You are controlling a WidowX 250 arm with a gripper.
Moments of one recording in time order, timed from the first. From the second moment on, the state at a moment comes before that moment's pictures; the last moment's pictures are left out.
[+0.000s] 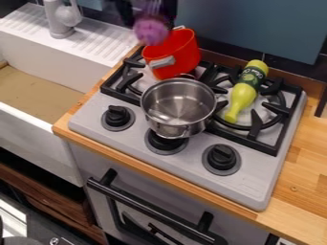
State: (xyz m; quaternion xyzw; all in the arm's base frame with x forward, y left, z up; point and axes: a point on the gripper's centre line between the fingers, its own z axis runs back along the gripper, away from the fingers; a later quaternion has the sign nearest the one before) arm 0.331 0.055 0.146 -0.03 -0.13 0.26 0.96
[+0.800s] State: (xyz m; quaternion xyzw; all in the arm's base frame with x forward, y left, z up) arm 0.309 0.024 0.113 -0.02 -0.09 0.18 0.98
